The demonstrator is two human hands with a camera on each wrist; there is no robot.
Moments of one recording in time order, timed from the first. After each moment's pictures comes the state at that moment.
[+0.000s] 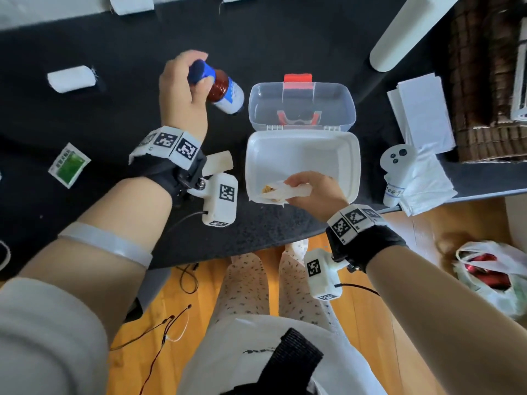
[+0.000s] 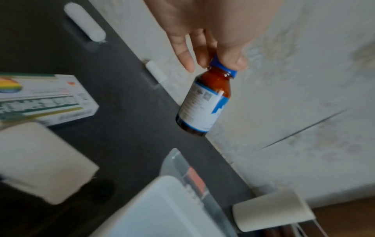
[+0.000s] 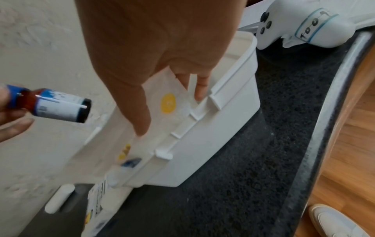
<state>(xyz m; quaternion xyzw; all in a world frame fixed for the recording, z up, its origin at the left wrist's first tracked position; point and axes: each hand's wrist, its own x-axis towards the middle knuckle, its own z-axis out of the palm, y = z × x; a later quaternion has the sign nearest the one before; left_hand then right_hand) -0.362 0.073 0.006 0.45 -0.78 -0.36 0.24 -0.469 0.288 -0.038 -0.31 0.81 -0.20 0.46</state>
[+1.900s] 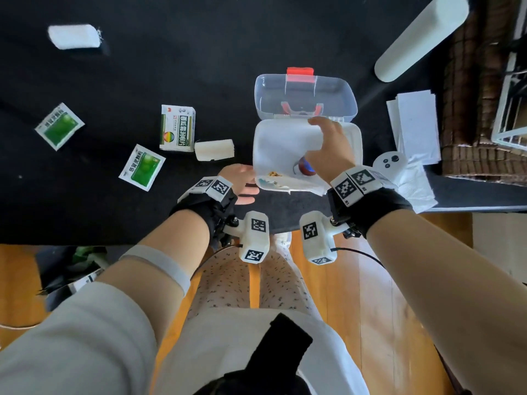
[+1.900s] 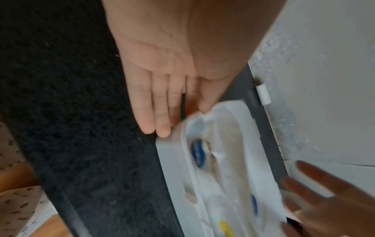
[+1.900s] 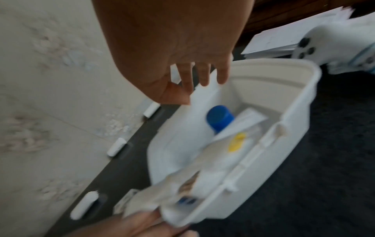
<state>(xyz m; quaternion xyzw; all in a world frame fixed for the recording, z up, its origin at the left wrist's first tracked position) -0.334 0.179 -0.035 0.60 -0.37 -0.70 -0.12 -0.491 0.251 -0.007 -0.31 0.86 -0.19 0.36</state>
